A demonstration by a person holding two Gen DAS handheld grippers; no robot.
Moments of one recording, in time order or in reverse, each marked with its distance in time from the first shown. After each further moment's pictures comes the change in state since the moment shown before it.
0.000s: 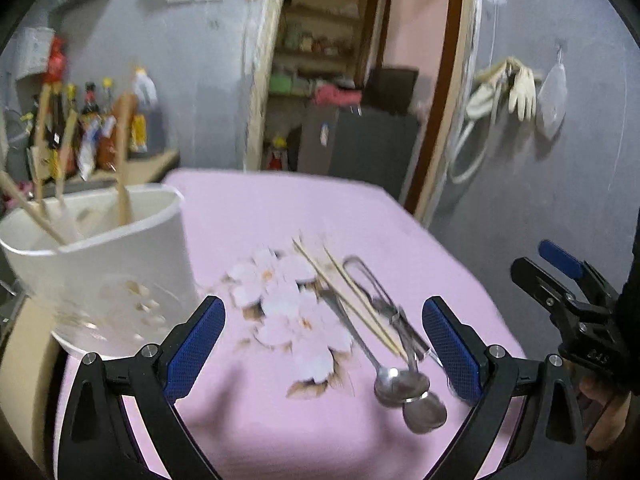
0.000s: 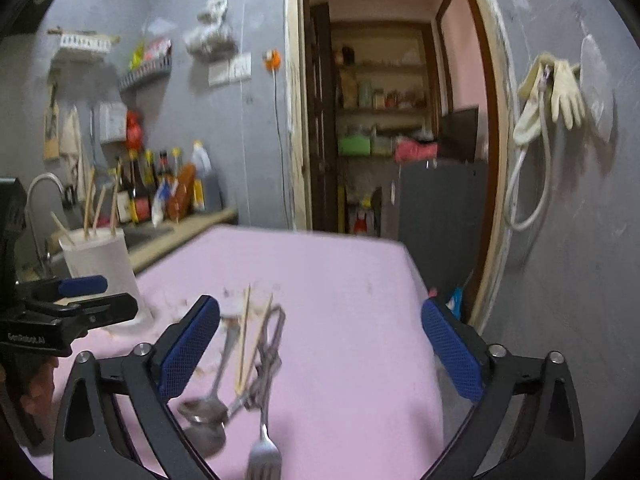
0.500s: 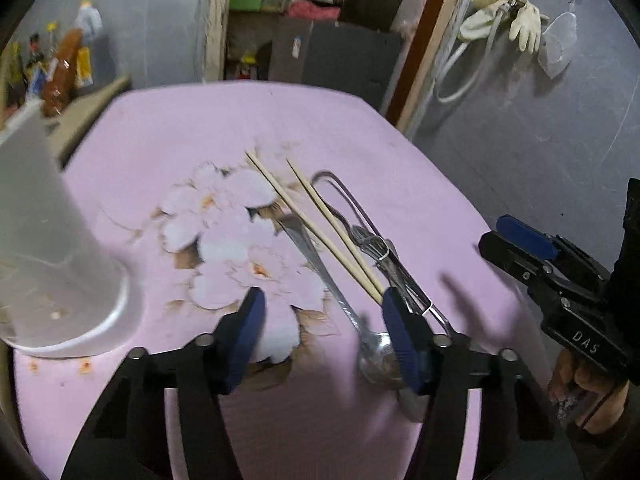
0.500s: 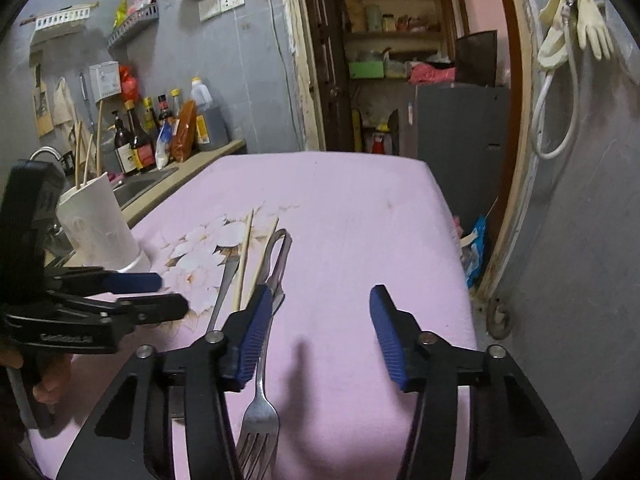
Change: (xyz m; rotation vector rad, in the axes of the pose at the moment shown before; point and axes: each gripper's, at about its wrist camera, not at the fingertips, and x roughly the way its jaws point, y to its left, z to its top) left arm 0.068 -0.004 -0.004 0.006 0.315 -0.104; right arm 0.039 -0.013 -0.020 0.051 0.261 0.085
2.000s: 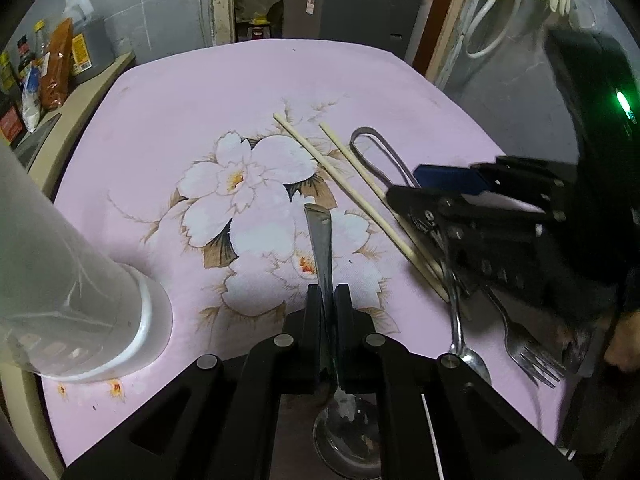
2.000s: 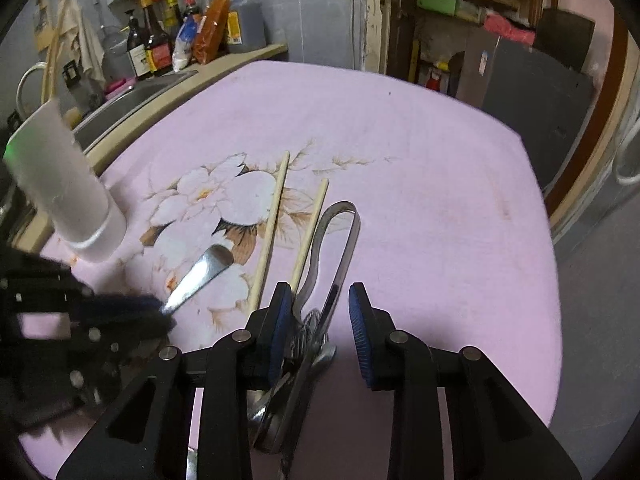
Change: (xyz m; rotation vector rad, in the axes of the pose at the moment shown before) left arm 0.022 0.016 0.009 0.042 0.167 0.115; right arm 0.129 0.039 0.045 -0.173 0.360 0.083
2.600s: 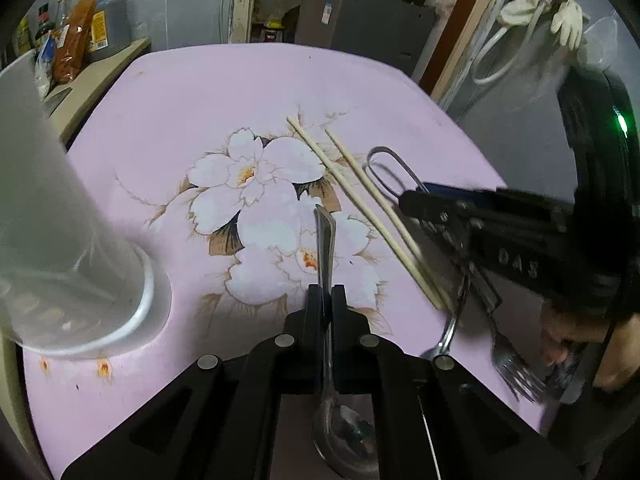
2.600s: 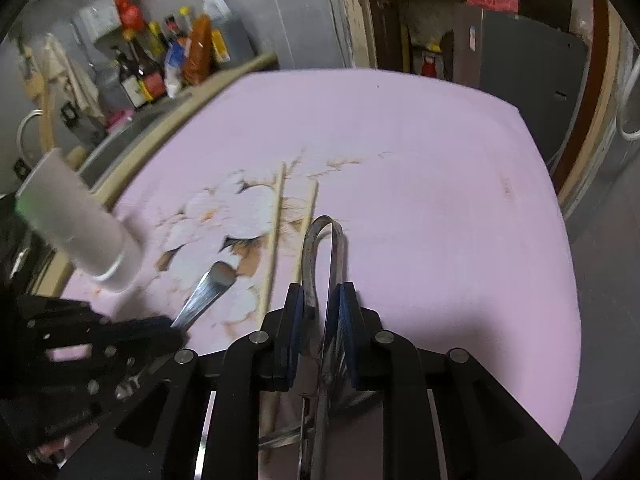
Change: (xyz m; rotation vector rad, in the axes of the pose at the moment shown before) left arm -0.012 0.012 -0.010 -0.105 -0.059 -0.061; right arm -0.015 -0.008 -0.010 0.114 -0.043 0.075
